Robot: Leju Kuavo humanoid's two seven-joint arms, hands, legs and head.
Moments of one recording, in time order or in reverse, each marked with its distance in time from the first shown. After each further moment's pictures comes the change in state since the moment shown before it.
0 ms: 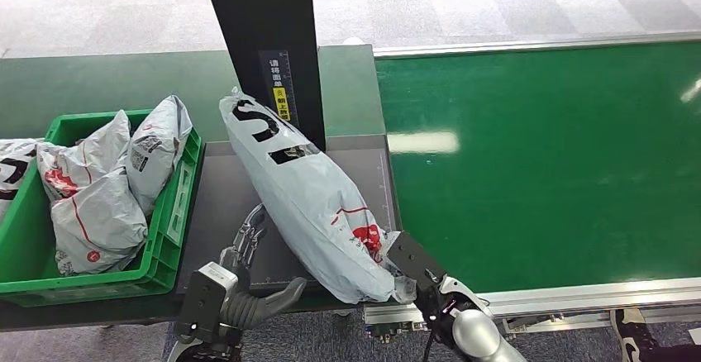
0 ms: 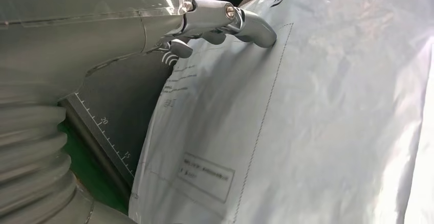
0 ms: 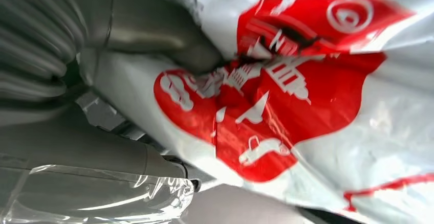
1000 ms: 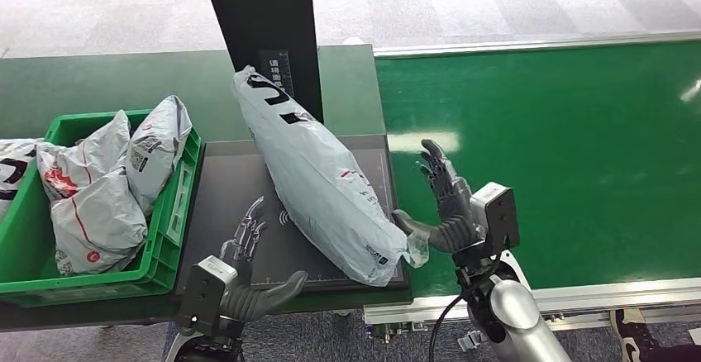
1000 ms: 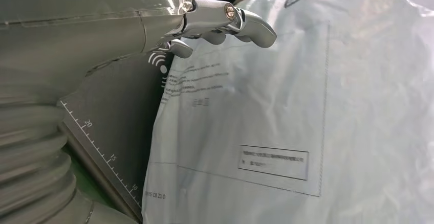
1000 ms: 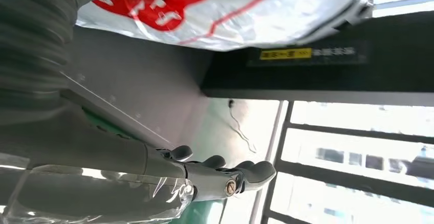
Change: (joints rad) left arm -0.037 0.002 -0.003 0.018 0.019 -0.007 -0.017; right arm -0.031 -0.002 -0.175 -0.139 -0.192 -0.139 -0.171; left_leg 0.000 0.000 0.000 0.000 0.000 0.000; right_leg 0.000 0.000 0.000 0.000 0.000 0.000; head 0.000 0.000
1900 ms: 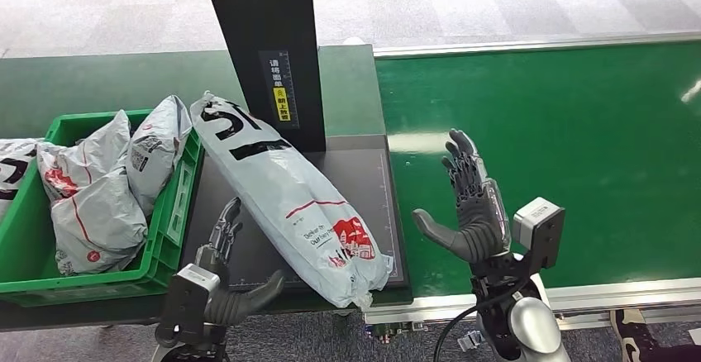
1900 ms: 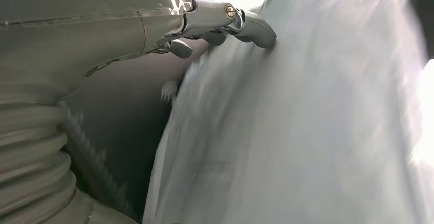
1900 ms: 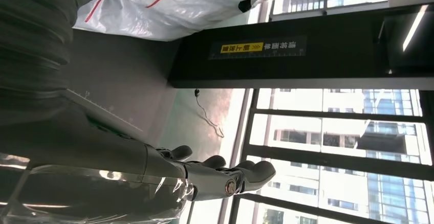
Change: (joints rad) left arm 0.065 -0.006 0.071 -0.077 -0.106 0.050 -0.003; right arm 0.115 0.087 -0.133 -0.173 0.050 0.052 -0.024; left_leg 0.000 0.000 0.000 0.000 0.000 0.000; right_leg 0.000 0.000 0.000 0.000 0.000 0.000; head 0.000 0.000
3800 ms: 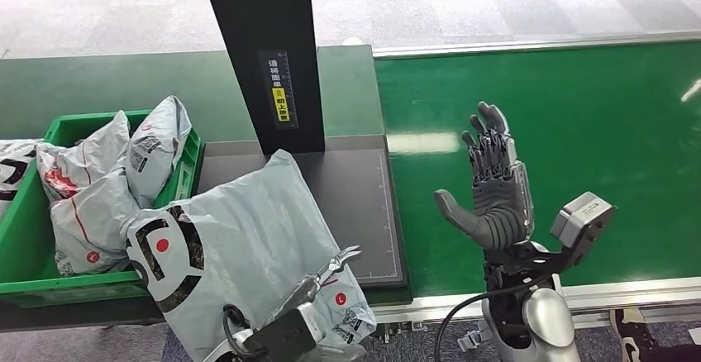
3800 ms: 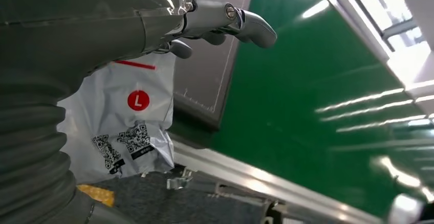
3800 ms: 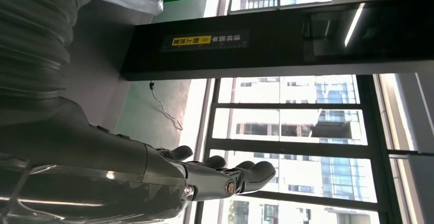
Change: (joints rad) left arm -0.110 0.030 -0.238 0.114 -0.044 -0.426 0.116; right arm -0.034 0.075 -0.089 -0.057 -0.046 0.072 -0.032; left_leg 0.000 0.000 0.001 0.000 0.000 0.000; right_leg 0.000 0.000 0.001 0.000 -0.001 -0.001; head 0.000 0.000
